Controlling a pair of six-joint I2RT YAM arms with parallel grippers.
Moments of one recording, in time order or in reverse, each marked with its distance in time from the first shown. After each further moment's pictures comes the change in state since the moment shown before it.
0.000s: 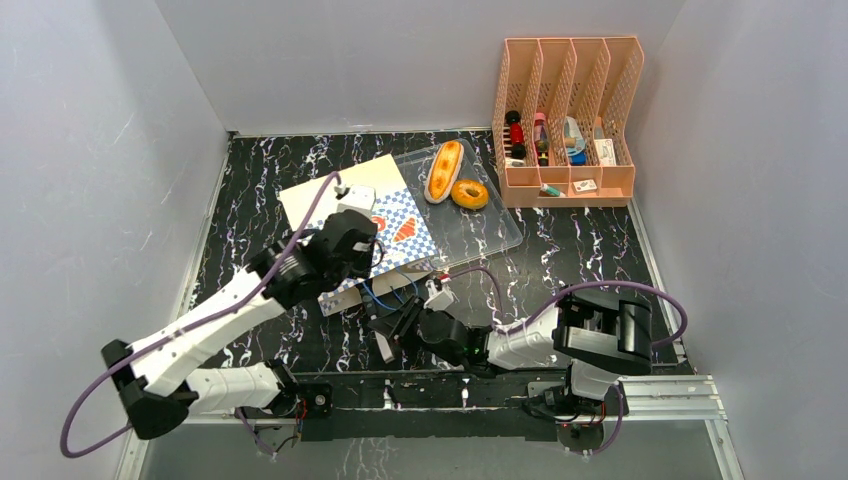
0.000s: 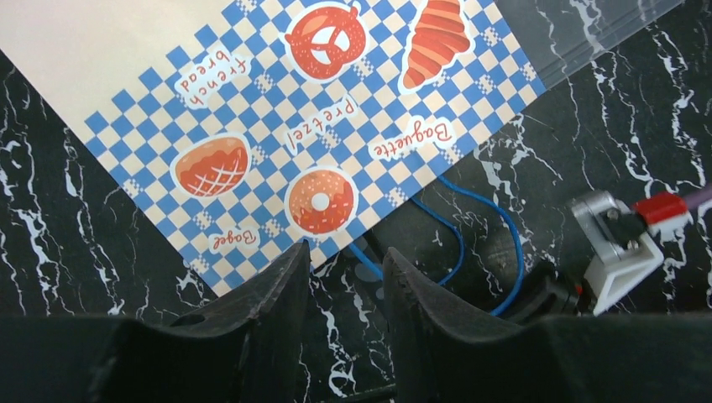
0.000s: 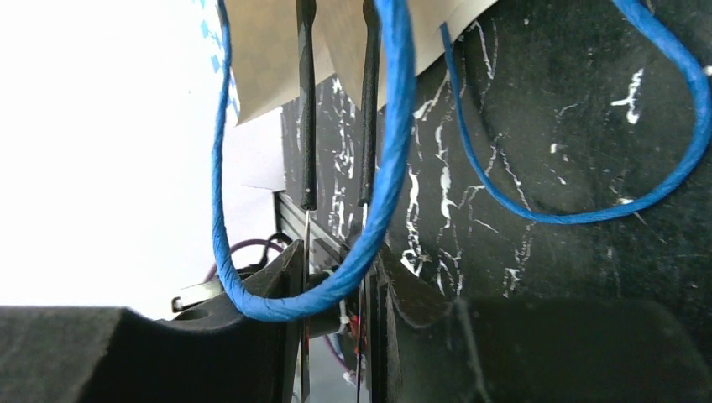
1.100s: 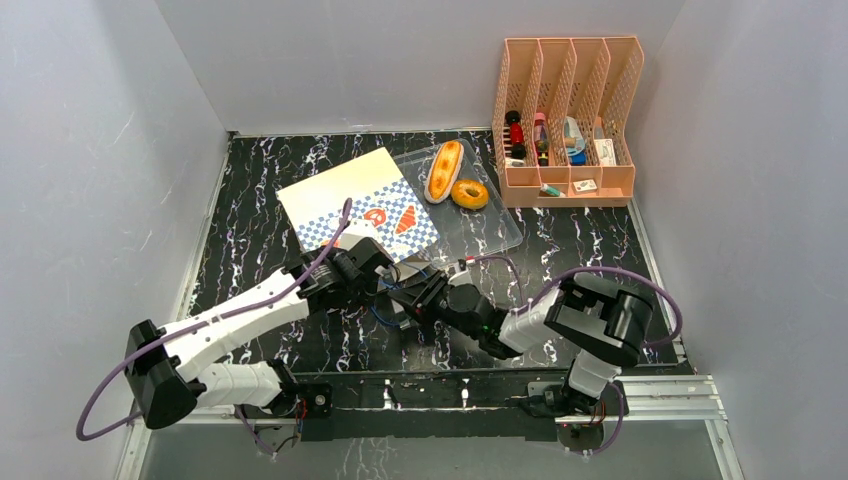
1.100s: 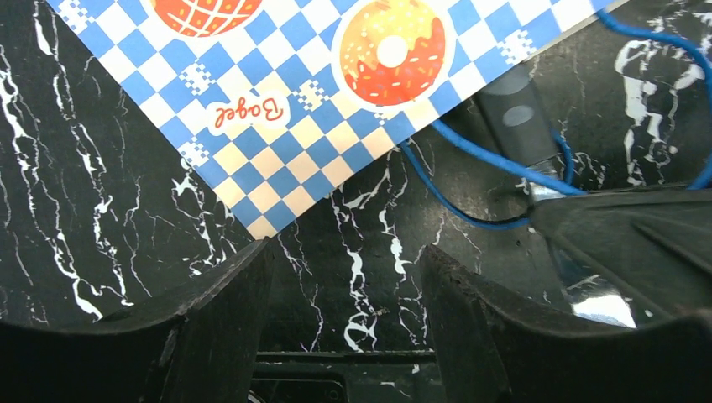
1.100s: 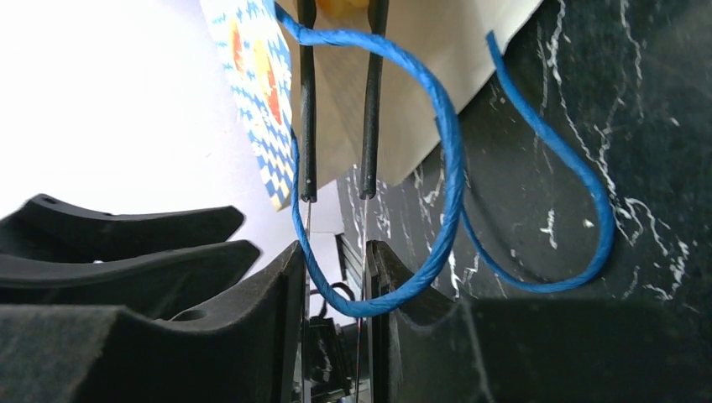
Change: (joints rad) left arm -0.019 0.027 -0.205 -0.093 -0.023 -0.226; right arm -0.238 0.039 -0.112 0.246 -0.191 0.114
